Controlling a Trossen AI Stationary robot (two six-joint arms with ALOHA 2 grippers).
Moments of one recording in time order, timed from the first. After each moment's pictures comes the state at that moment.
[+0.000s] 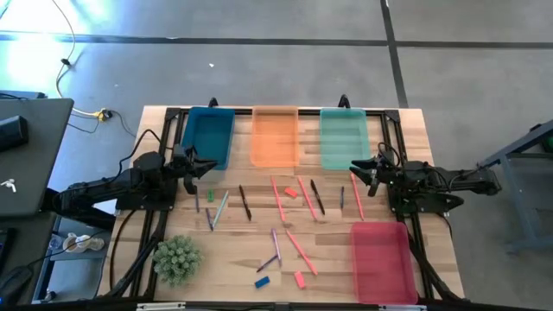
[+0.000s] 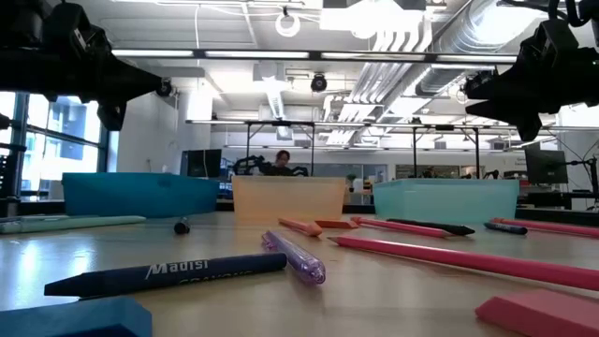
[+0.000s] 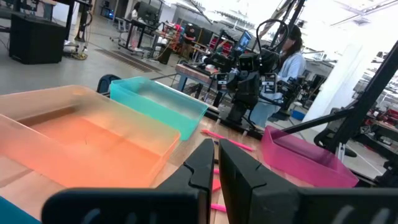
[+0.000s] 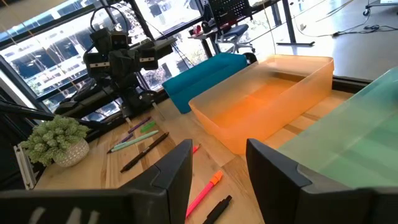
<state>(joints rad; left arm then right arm) 0.37 0.01 0.01 0.02 0.03 -0.36 0.07 0.01 0.08 -0.19 0.42 0.45</state>
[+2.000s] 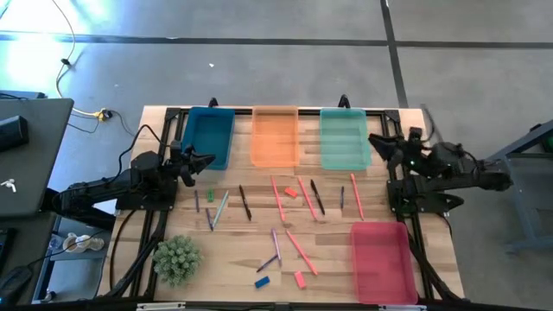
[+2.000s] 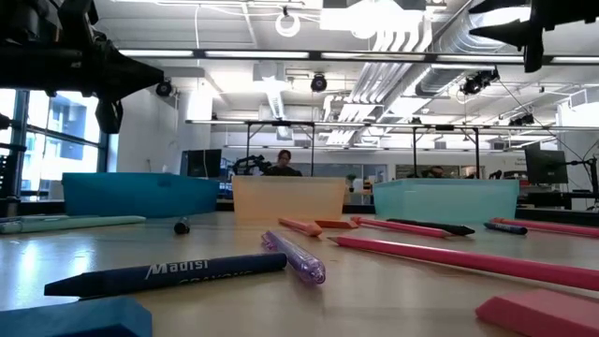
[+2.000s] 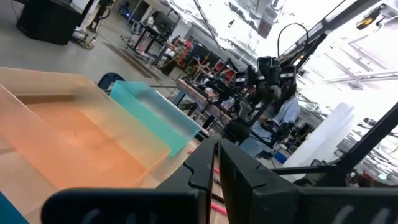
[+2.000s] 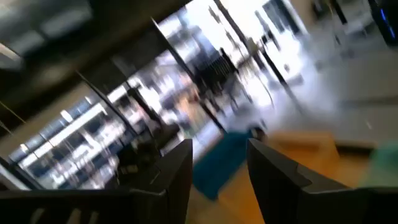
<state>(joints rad) 0.37 0.01 0.01 0.08 -0.05 -0.63 0.07 0.23 0.49 -0.23 0.58 0.65</state>
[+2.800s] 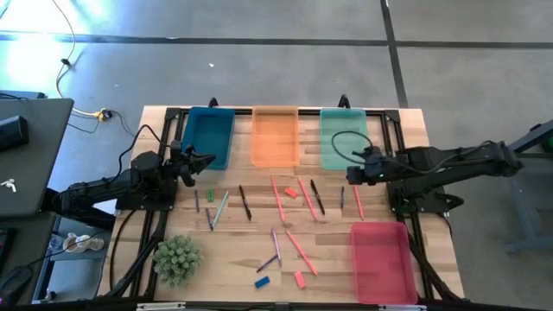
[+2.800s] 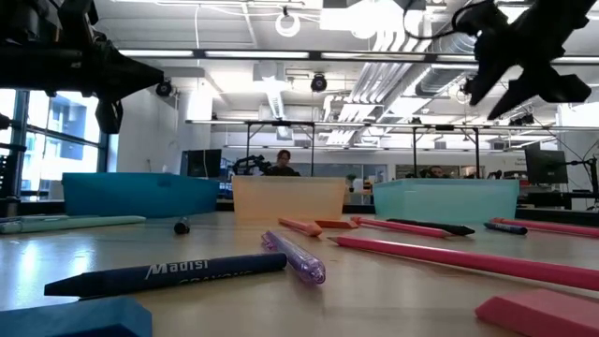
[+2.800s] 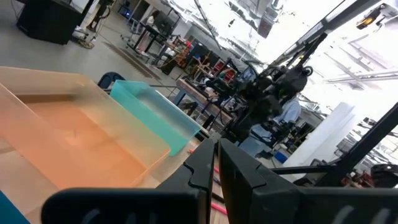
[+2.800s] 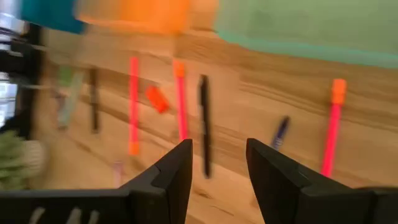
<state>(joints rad) 0.37 0.01 0.01 0.08 -0.05 -0.63 0.07 0.85 0.73 -0.86 0.22 1.39</state>
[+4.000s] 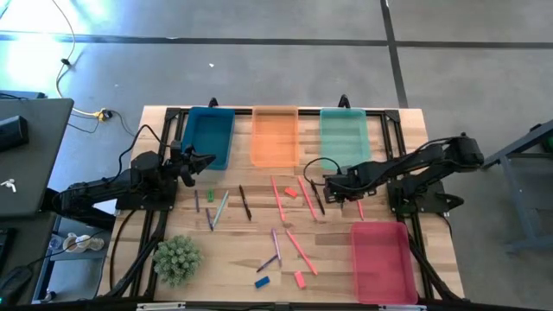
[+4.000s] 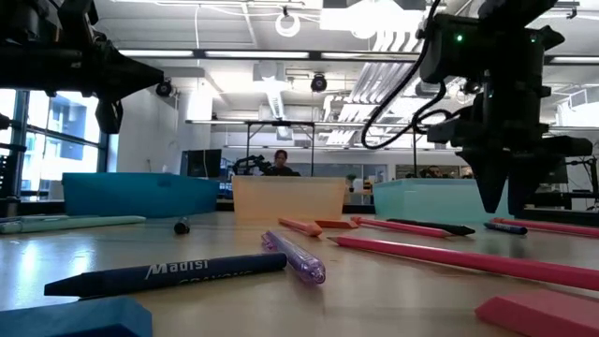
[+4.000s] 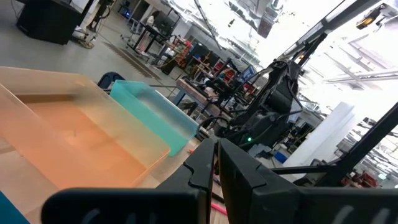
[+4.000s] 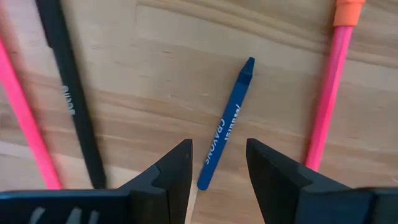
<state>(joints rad) 0.37 0.01 0.01 0.08 -0.04 -0.63 0.07 1.45 0.73 -0.74 0.05 1.44</state>
